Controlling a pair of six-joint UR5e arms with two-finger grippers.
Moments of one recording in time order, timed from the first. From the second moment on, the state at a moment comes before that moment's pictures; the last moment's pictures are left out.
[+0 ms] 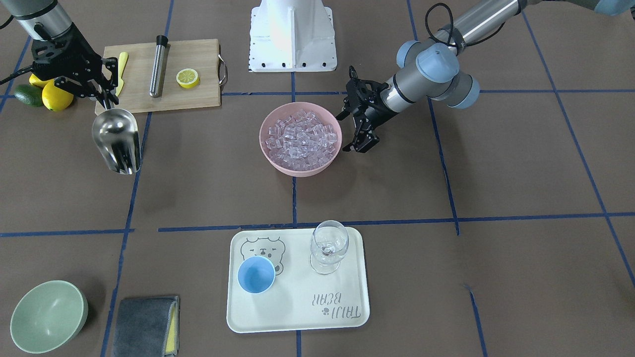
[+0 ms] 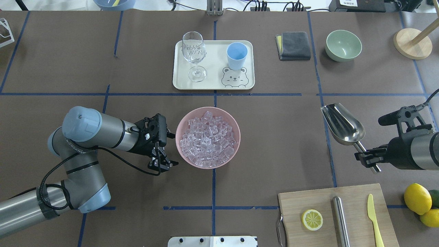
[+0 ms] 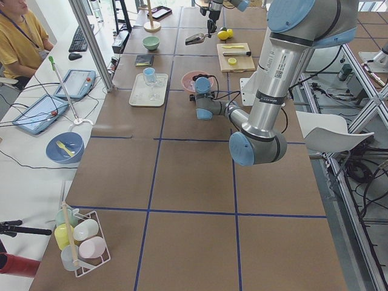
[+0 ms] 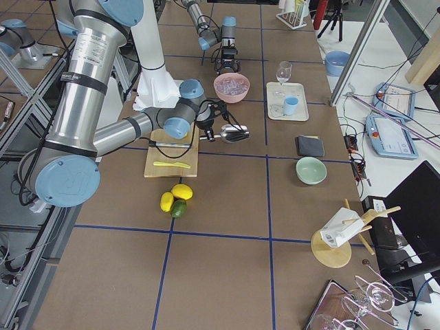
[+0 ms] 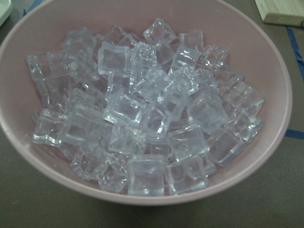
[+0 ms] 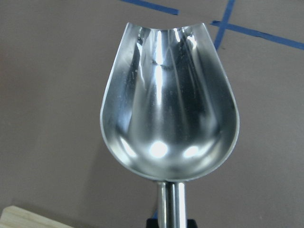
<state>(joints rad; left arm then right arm) -0.51 -1.96 -1.55 -2.58 -2.05 -0.04 0.62 -1.86 2.23 -1.03 1.89 0.81</state>
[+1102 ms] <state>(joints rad) -0.54 -1.97 -1.54 -2.58 -2.04 -0.04 0.49 -1.05 2.26 -2.02 1.94 0.49</state>
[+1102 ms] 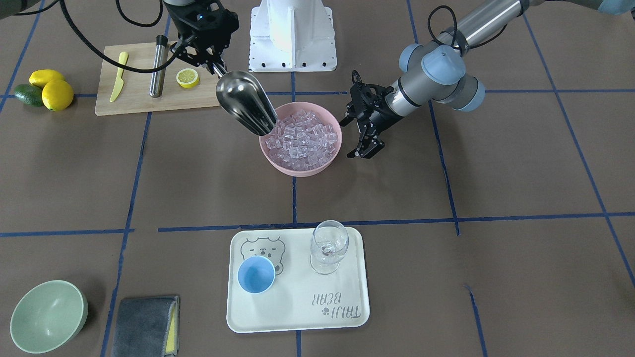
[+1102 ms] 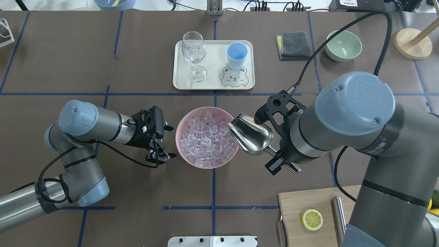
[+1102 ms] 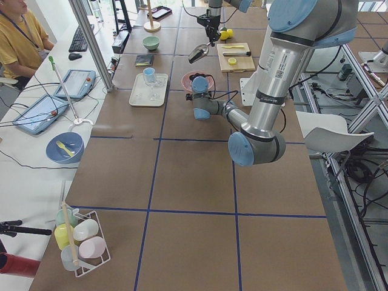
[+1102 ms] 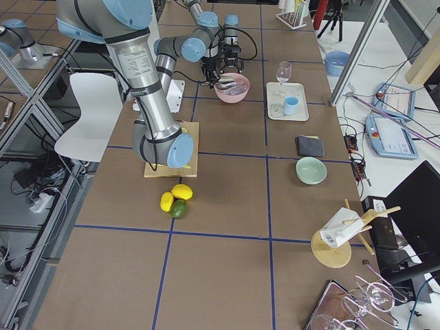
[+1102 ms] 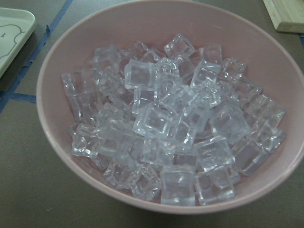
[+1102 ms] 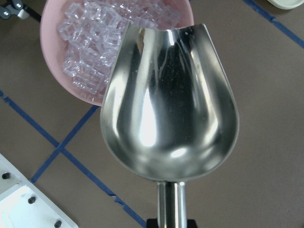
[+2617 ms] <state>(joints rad) -0.54 -1.98 -1.51 -2.59 -2.04 -0.04 0.50 -0.48 1.73 -2.72 1.82 -0.10</state>
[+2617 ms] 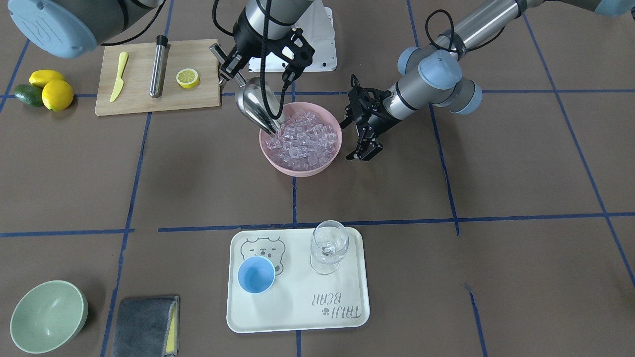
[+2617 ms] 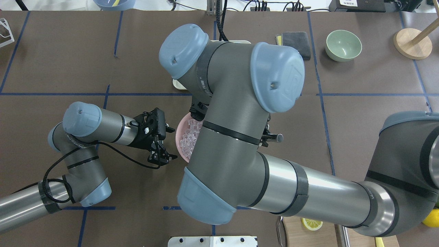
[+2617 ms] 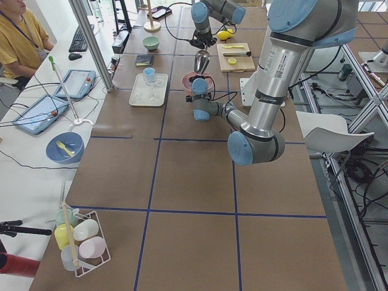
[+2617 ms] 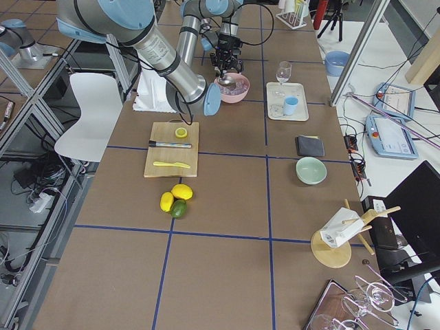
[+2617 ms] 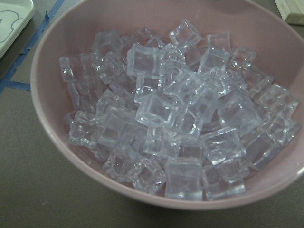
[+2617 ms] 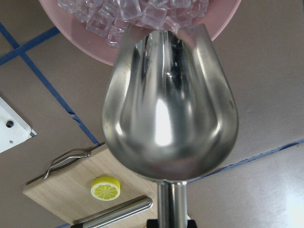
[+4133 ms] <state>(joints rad) -0.53 -1.98 -1.50 -2.62 -2.04 -0.04 0.46 -0.42 1.46 -2.60 1.82 -0.12</state>
